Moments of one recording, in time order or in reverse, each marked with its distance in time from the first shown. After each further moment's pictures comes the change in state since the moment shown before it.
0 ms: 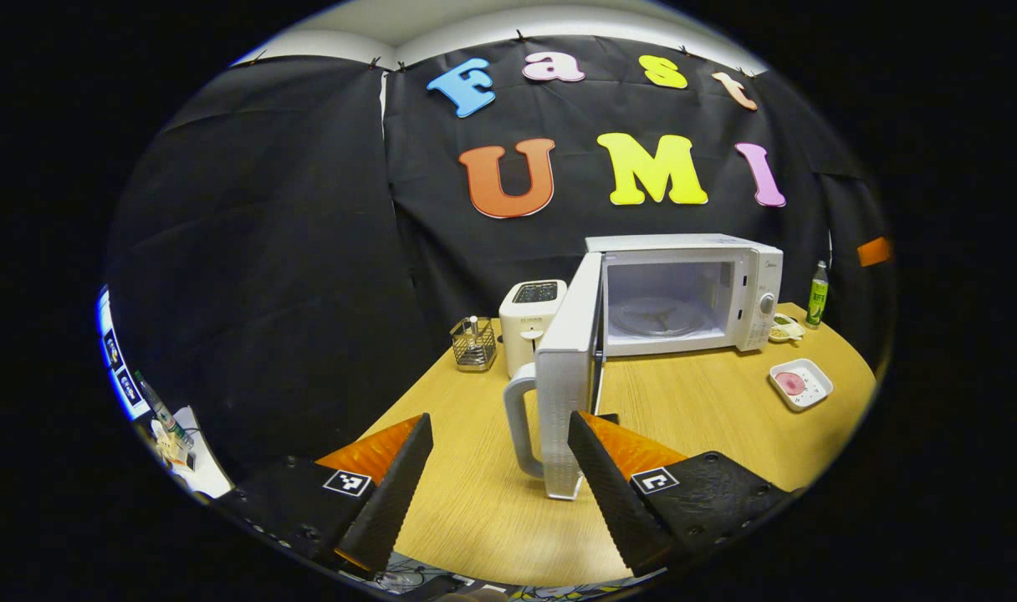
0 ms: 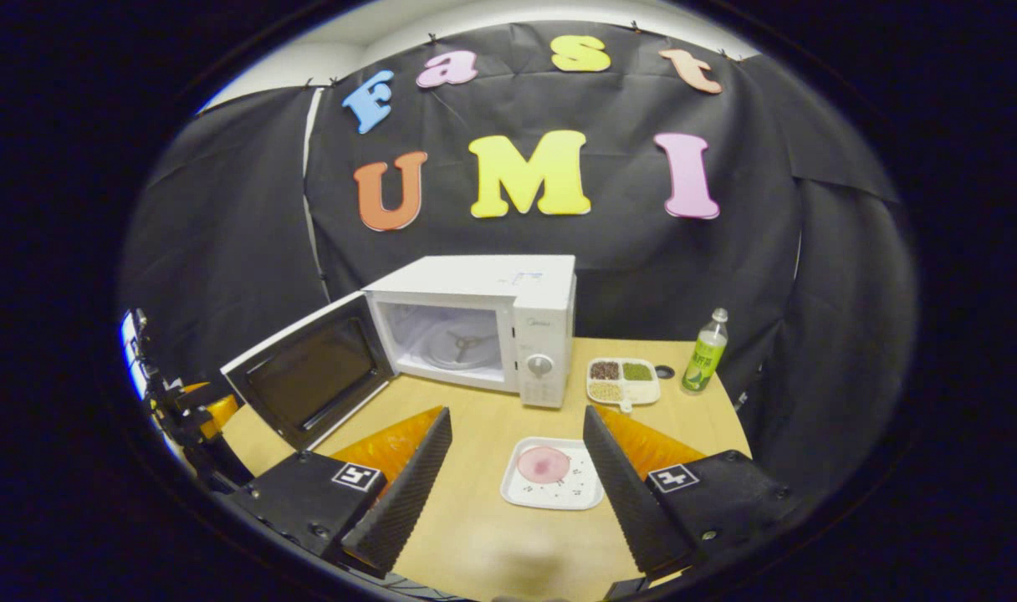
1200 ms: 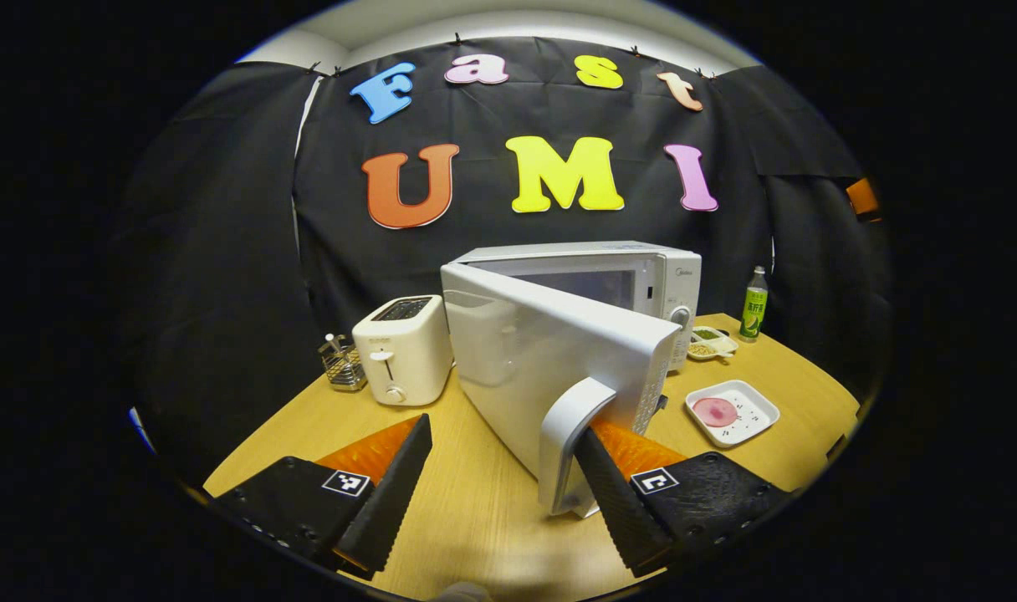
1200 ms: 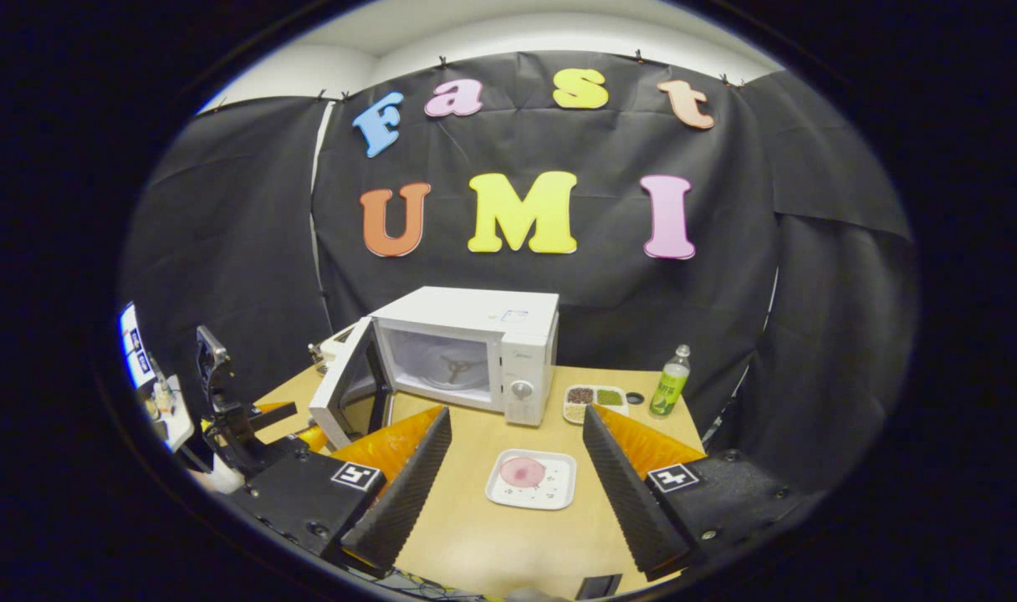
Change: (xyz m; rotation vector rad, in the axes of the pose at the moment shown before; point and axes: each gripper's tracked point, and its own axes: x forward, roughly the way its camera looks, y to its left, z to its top) left arm 0.039 -0.138 0.006 0.001 -0.042 -0.213; right arm -0.085 0.018 0.038 -0.053 -0.129 -0.011
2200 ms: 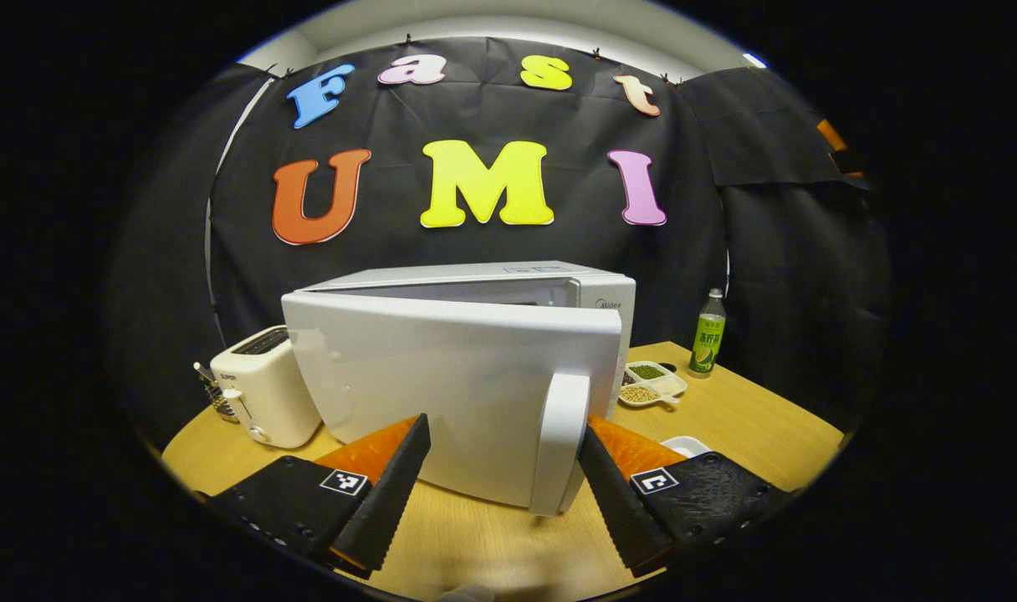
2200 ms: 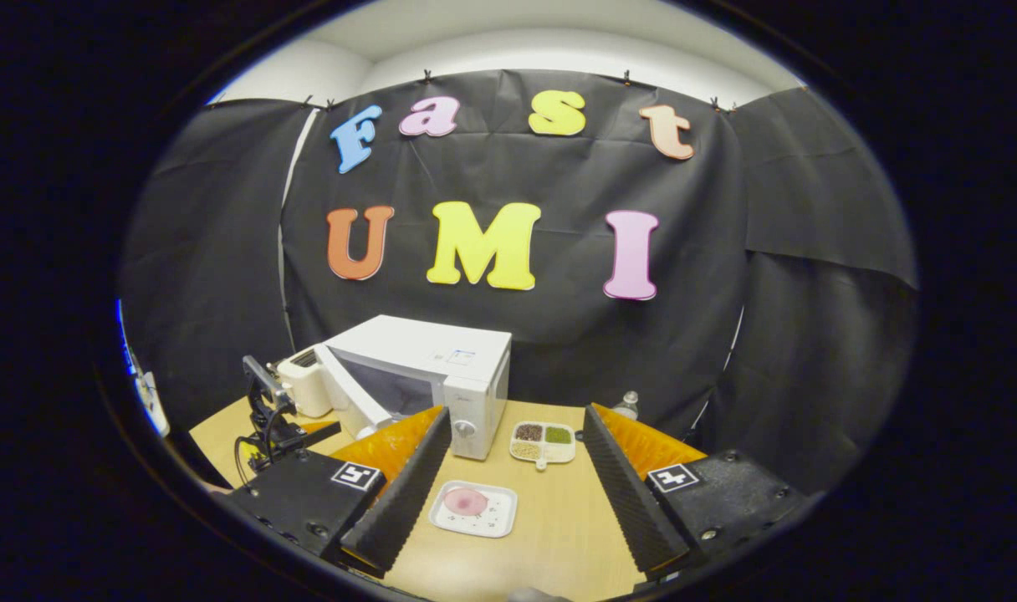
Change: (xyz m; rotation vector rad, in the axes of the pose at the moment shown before) left arm 0.092 -0.148 0.046 0.009 -0.092 -0.201; right arm 0.000 -0.073 0.063 -0.052 -0.084 -0.118
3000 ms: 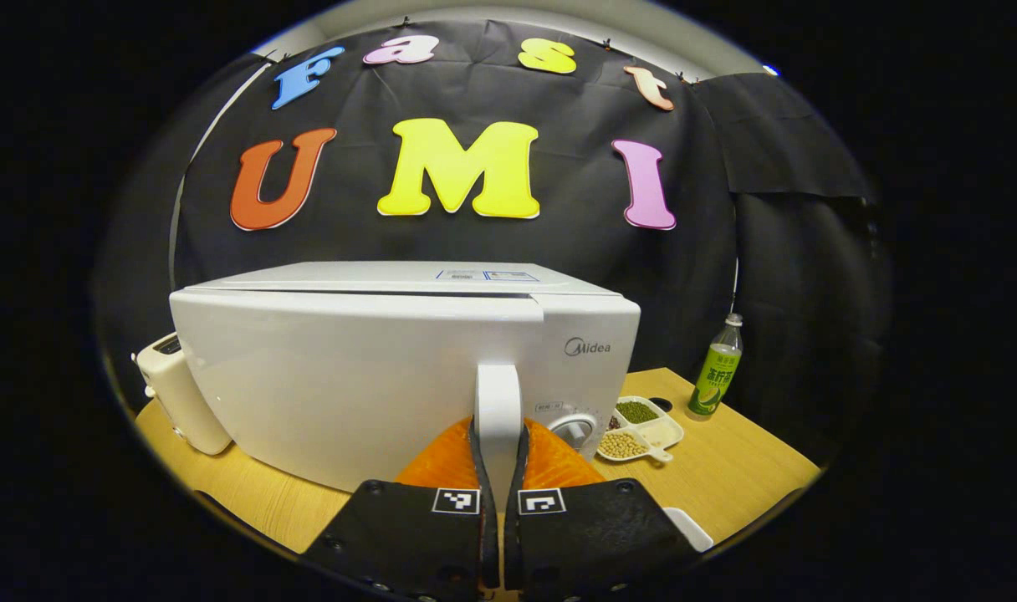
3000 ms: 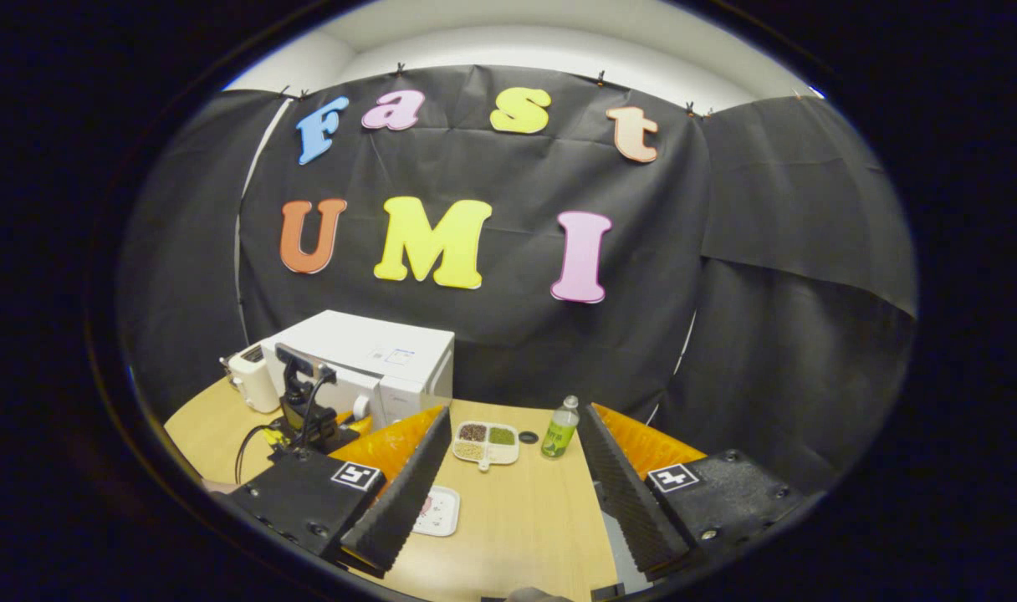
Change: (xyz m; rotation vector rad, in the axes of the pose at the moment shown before) left arm 0.103 -0.069 0.022 -0.061 -0.020 -0.058; right arm 0.006 -0.066 0.017 -0.030 0.013 -0.152
